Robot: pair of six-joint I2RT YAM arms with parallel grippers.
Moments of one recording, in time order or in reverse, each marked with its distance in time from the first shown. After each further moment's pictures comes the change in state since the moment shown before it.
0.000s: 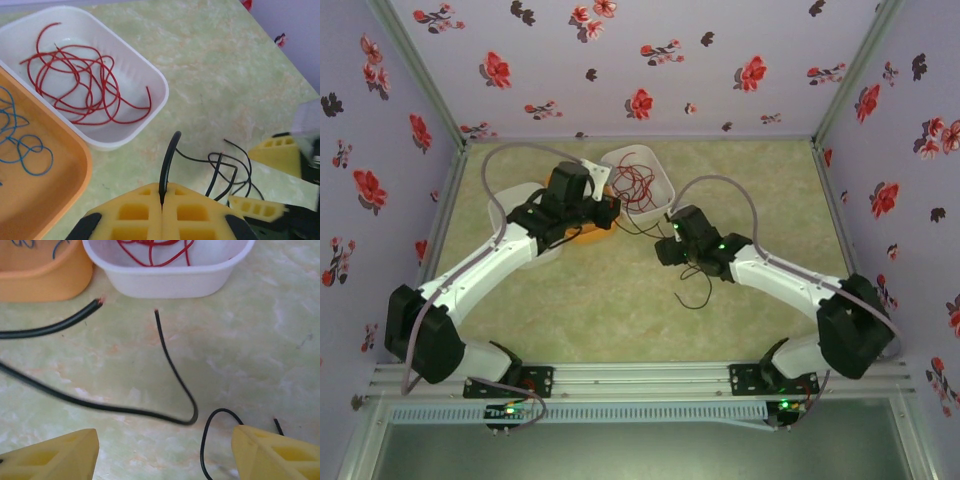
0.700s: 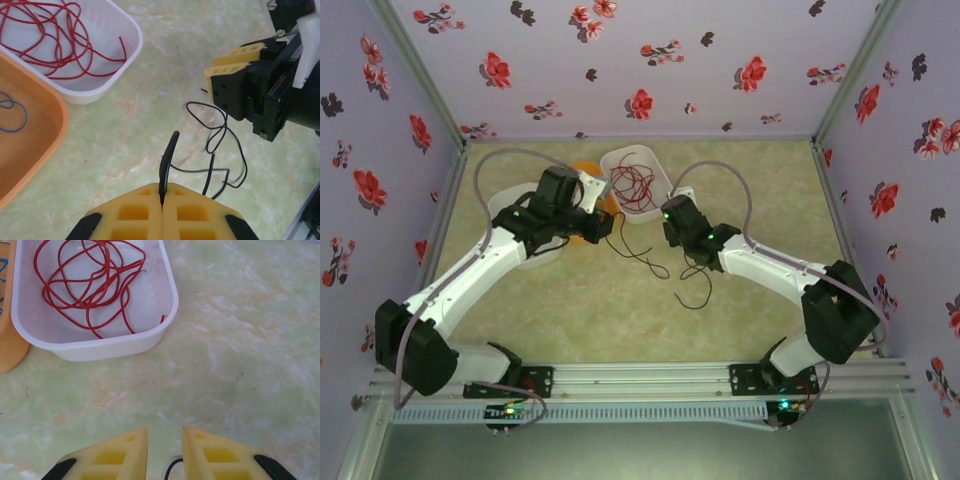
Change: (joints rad) left arm 0.048 -0.080 -0.003 -0.200 0.158 0.074; right arm 0.001 0.087 0.098 0.050 0.266 0.070
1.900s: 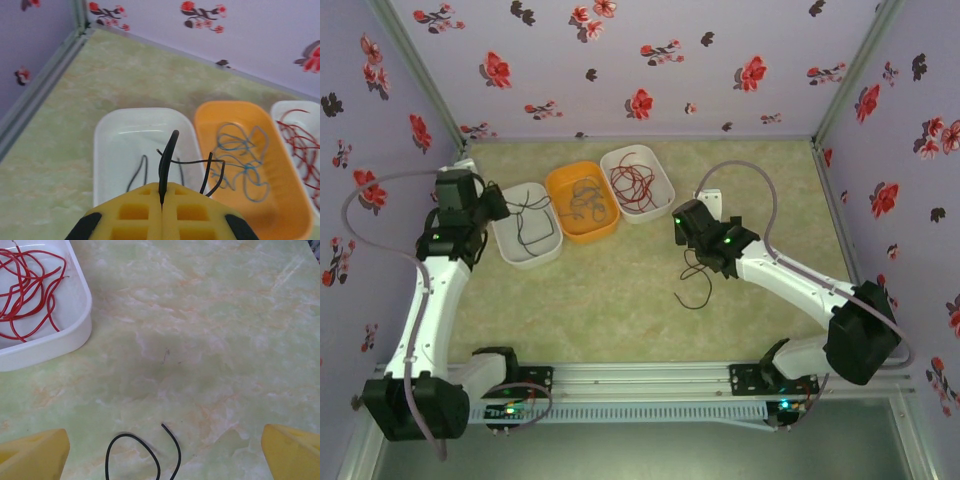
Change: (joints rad) left arm 0.549 -0.249 -0.121 0.046 -0.424 -0.113; right arm -0.001 -0.143 -0.014 -0.226 0.196 0.172
